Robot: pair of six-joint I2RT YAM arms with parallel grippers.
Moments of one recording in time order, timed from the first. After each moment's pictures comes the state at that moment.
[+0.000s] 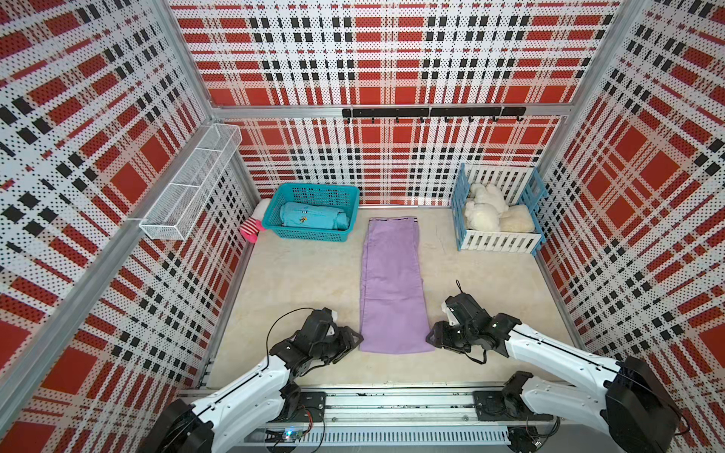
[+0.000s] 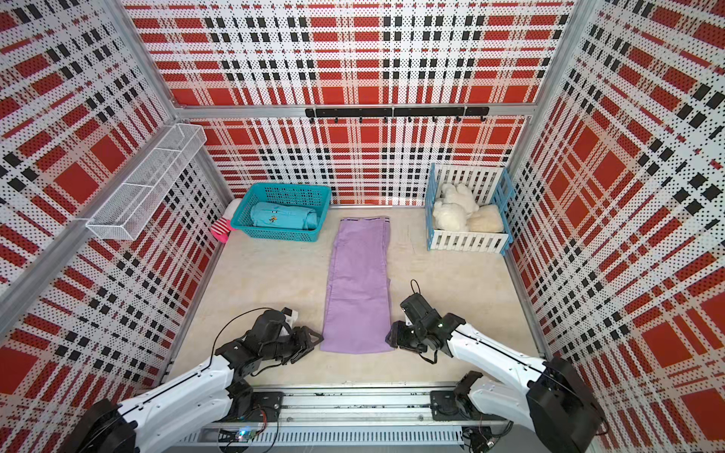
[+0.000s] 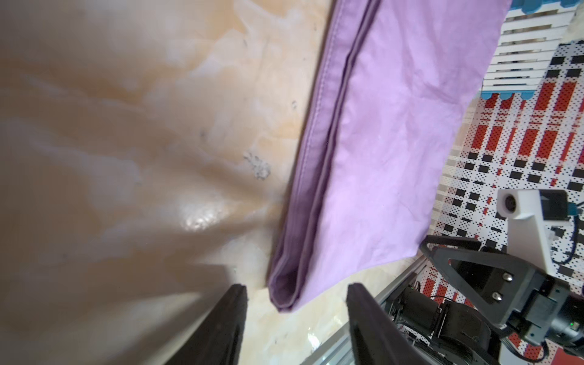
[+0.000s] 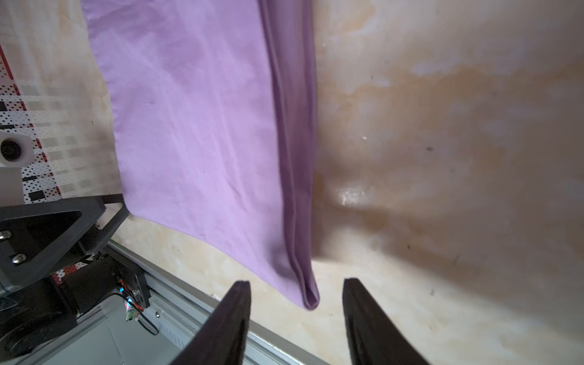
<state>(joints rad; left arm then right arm) -0.56 0.87 0.19 -0.16 0.38 -1.10 0.69 1.11 0.49 -0.45 -0.30 0.87</state>
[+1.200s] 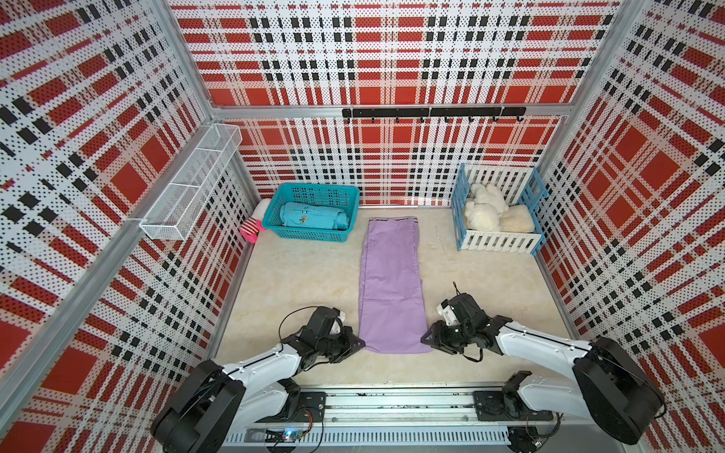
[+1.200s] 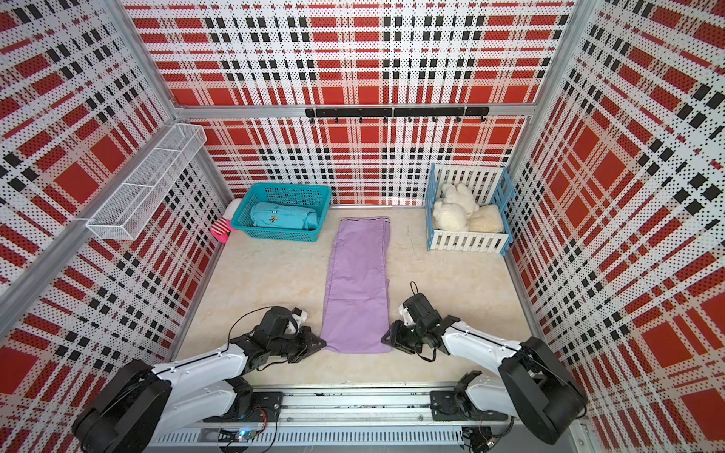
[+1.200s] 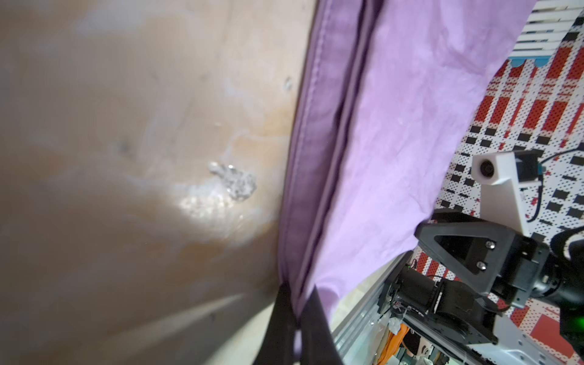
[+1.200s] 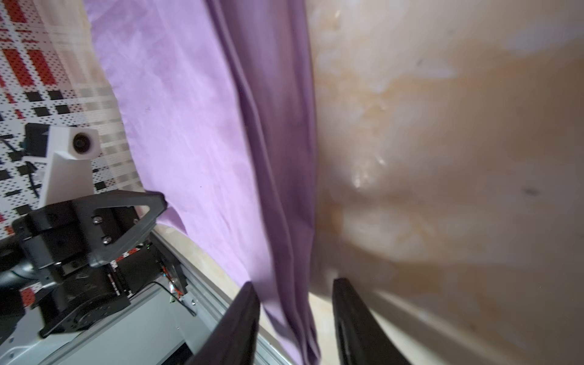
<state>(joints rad) -0.51 1.09 0.18 0.05 0.52 -1.06 0.60 1.21 0.44 -0.27 -0.45 0.86</state>
